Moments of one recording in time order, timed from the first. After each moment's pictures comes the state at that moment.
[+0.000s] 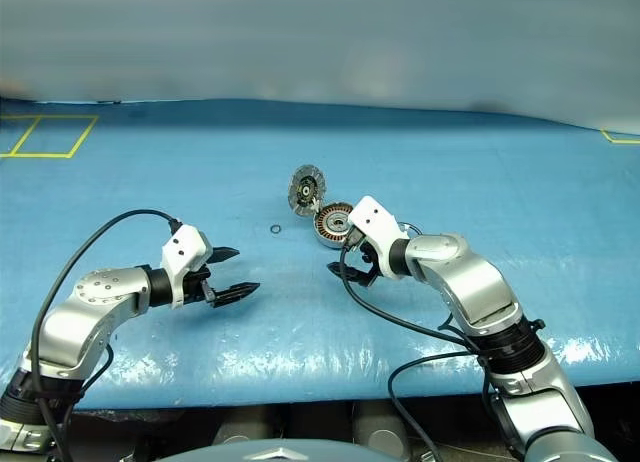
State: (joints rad) left arm -0.12 0.71 -0.05 -0.26 -0.32 0.58 -0.83; right arm -0.47 -0.54 0.28 -0.32 0.28 0.99 0.67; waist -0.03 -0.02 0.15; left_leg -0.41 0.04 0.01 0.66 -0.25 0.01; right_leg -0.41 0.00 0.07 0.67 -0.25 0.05
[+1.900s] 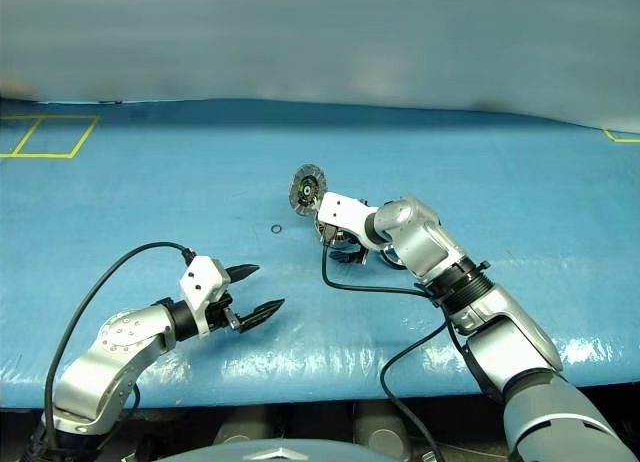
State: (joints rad) left arm 0.10 0.55 -0.09 -0.44 -0.29 0.47 -0.68; right arm -0.79 -0.45 0.56 0.23 -0.12 0.62 0.91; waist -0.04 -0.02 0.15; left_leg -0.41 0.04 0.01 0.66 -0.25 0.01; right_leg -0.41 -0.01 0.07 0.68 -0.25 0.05
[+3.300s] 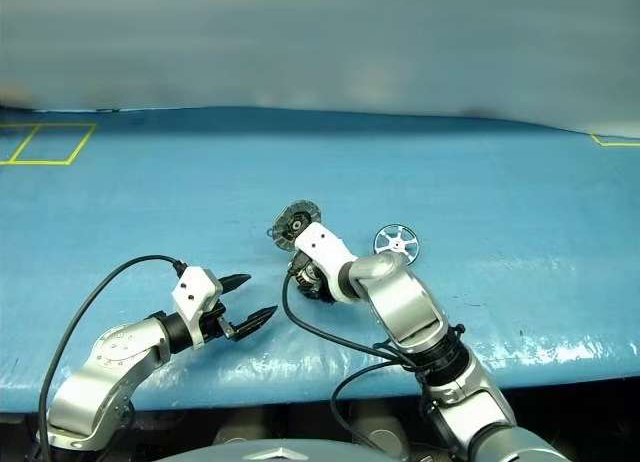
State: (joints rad) left arm 0.18 0.53 -0.06 -0.44 -0.29 0.45 -0.65; right arm -0.48 -0.16 0.44 -0.41 -0.04 1.41 0.66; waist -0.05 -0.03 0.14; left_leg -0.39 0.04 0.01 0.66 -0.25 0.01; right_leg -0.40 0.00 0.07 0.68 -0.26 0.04
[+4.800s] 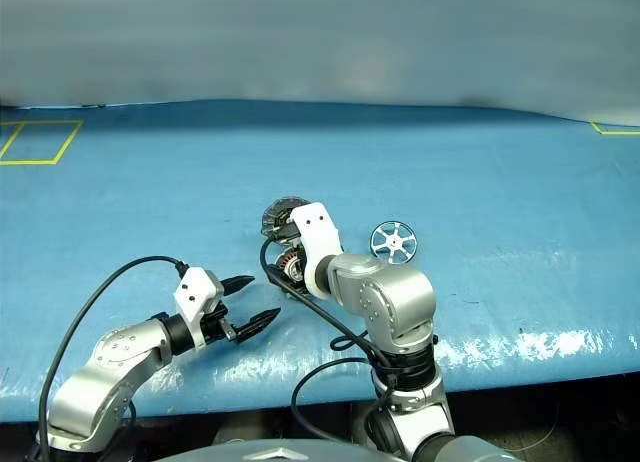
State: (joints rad) left arm 0.18 0.54 -0.07 -0.45 -0.32 0.45 -0.66; right arm -0.48 0.16 0.14 -0.49 0.25 1.60 0.16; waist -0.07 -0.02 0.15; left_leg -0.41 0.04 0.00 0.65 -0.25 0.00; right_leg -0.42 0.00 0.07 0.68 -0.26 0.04
